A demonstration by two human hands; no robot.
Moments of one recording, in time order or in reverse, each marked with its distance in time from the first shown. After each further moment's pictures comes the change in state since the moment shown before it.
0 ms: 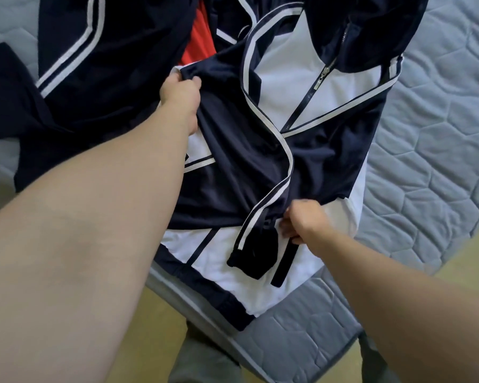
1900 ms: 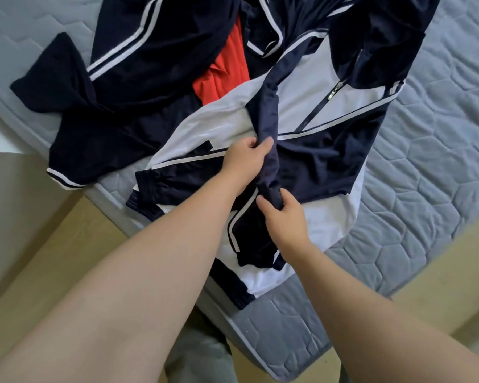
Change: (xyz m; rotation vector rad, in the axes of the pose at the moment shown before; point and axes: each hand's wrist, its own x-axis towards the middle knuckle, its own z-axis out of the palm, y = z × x) left_hand -0.150 -0.065 -0.010 0.296 -0.277 0.040; right_hand -0.076 0.016 0.054 0.160 0.068 -0.533
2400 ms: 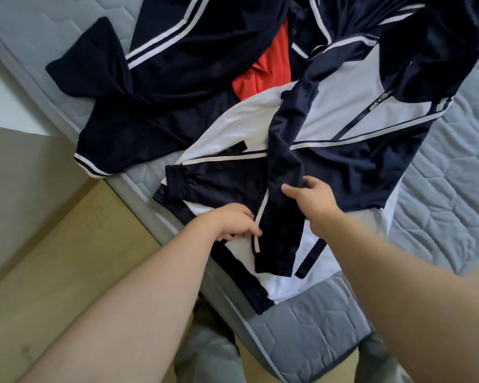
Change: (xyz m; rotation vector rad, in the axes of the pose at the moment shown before) left_hand -0.040 -0.091 -0.082 0.426 -0.463 -0.417; right_hand 0.063 -0.019 0.017 0.021 -0.057 0.212
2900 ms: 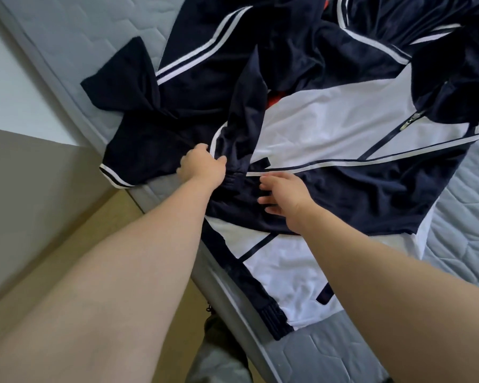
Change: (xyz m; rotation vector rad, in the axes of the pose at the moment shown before) left_hand 0.013 0.011 -0.126 0.052 0.954 -0.037; right_hand 0.002 -0.054 0.087 0.028 -0.207 0.072
